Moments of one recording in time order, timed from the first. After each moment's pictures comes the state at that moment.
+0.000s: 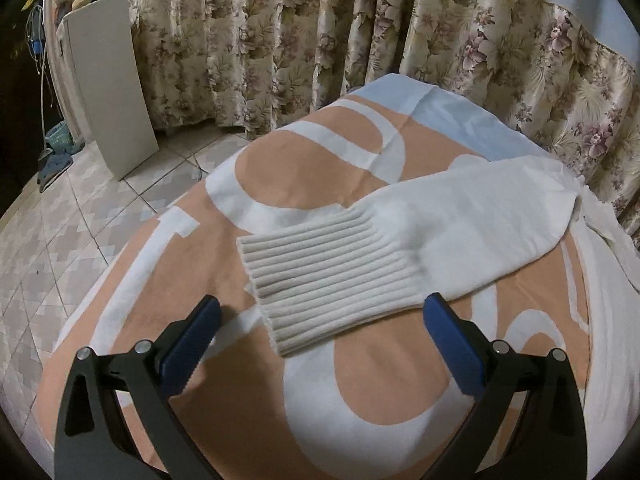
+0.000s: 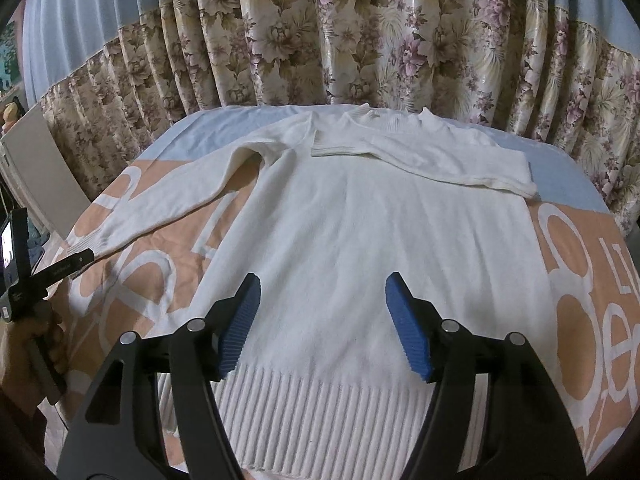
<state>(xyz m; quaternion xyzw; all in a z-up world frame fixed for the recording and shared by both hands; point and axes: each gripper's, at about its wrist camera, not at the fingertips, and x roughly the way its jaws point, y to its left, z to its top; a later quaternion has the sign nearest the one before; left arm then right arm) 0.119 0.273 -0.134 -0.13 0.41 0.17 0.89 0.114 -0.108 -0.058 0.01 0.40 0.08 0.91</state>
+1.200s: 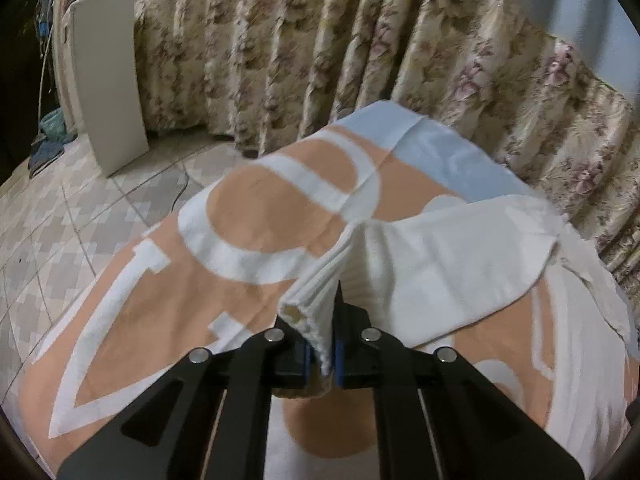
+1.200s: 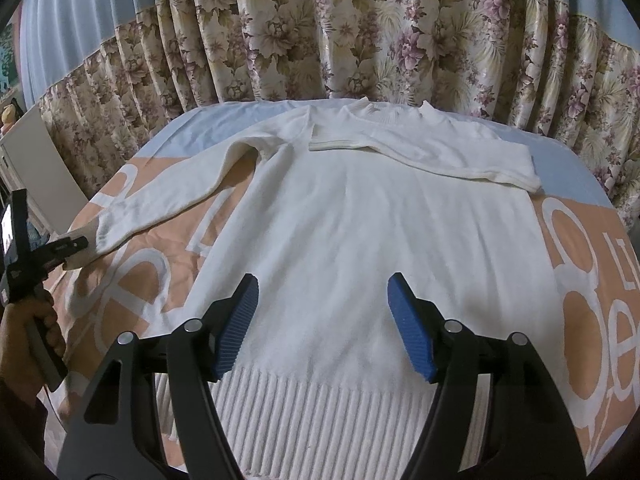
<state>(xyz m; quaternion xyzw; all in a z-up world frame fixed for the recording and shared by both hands) 0.139 0.270 -0.110 -0.17 0.37 0.16 0.90 0.120 -0.111 -0.065 0.02 0.41 0.08 0.91</state>
